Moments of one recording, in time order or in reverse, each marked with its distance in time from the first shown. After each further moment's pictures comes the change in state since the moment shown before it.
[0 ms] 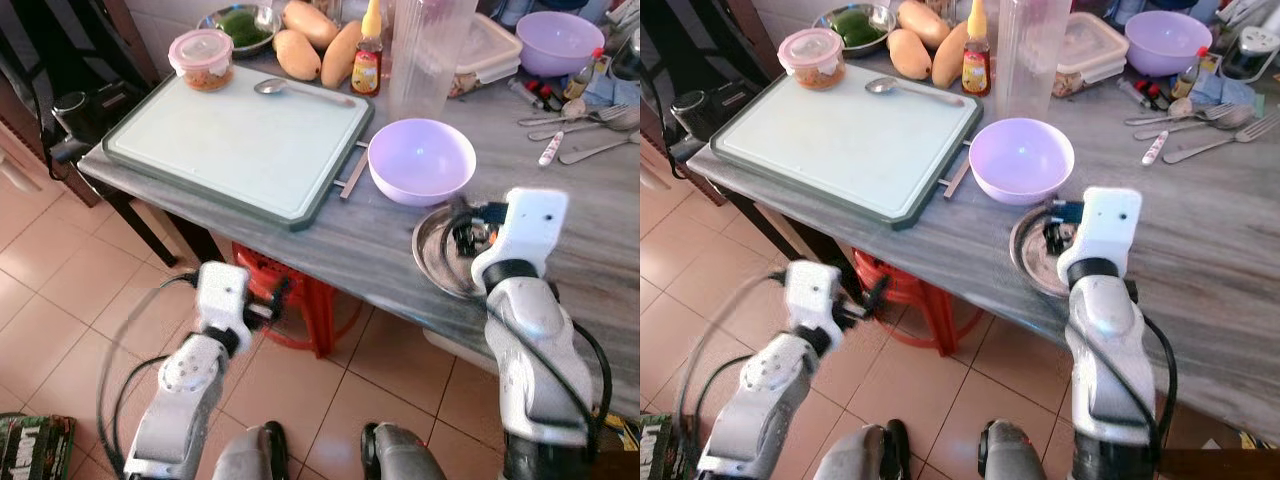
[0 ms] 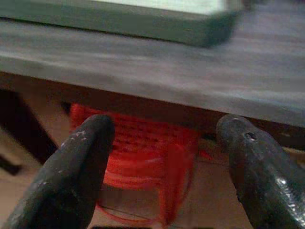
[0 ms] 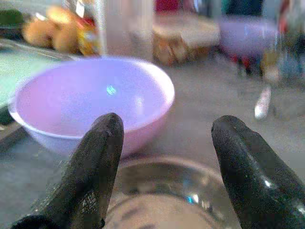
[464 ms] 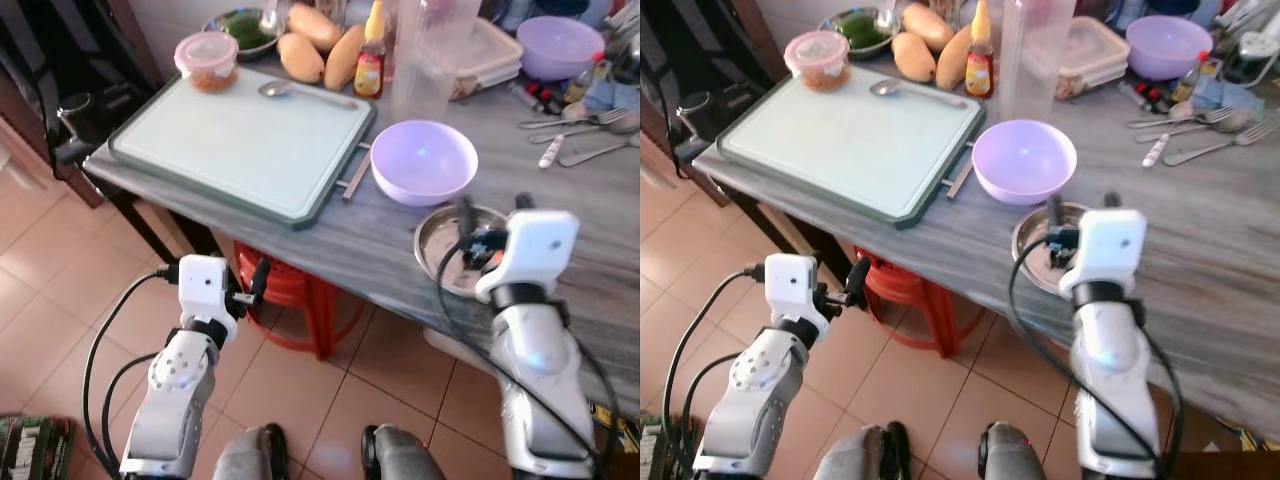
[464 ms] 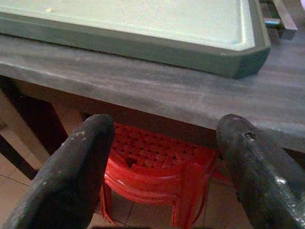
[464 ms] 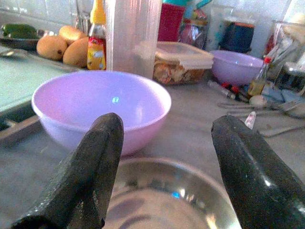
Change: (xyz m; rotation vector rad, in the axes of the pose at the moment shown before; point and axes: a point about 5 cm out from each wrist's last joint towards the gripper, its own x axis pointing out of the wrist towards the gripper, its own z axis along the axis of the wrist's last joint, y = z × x) left arm 0.001 0.007 0.009 -0.025 -0.056 0.076; right arm -0.018 0.001 -0.011 -0.059 -0.085 0.012
